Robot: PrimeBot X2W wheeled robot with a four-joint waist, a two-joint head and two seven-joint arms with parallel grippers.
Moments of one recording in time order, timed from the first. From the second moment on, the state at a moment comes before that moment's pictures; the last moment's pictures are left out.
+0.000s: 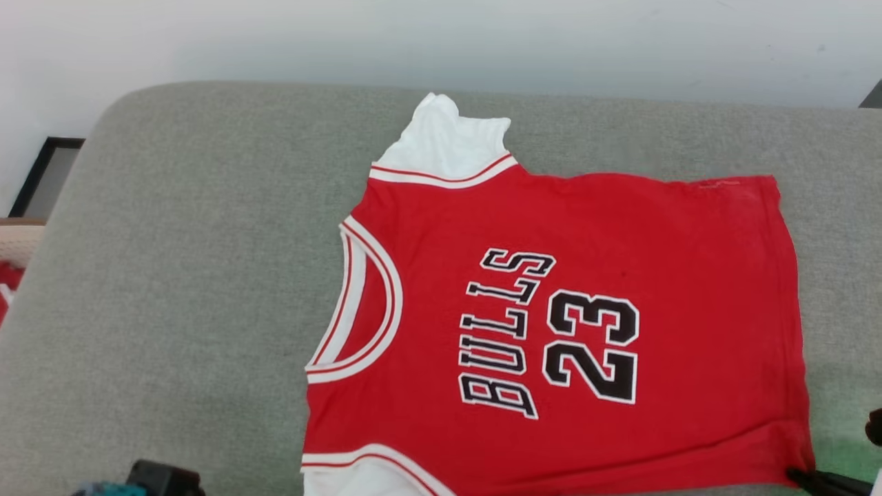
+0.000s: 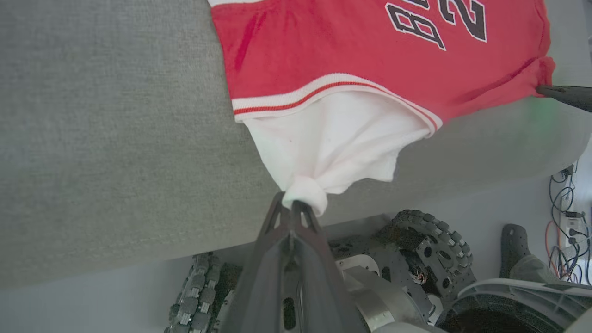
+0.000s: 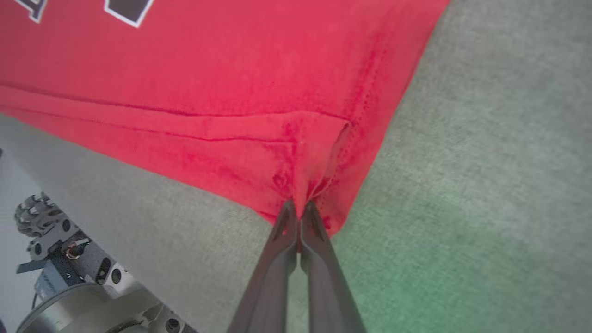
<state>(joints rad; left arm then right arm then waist) -0.38 1.25 -1.22 -0.53 -1.49 0.44 -0.05 -0.14 -1.01 0.69 0.07 1.06 0.13 0.23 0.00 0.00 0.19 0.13</state>
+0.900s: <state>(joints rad) -0.95 0.98 -1.08 0.07 -1.26 0.08 0.41 -0.52 -0.67 0.49 0.20 0.75 0.13 0.54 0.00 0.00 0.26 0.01</state>
